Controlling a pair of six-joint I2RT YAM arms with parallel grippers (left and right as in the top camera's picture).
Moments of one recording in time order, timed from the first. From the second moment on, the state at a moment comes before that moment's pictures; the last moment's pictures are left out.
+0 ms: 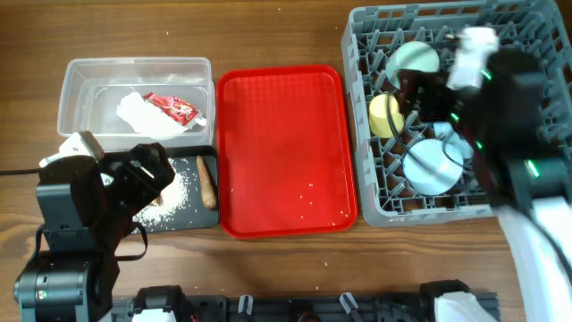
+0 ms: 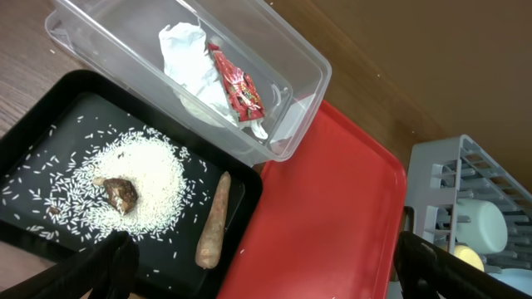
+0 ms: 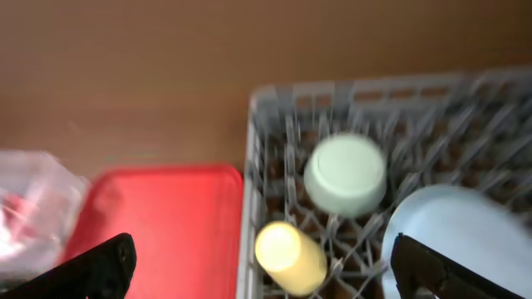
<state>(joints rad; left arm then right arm) 0.04 0.78 1.12 -1.06 0.01 -0.66 0.10 1.12 1.29 -0.68 -0.06 0.11</state>
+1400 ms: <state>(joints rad) 0.04 0.78 1.12 -1.06 0.01 -0.66 0.09 0.01 0.06 0.30 -0.10 0.09</state>
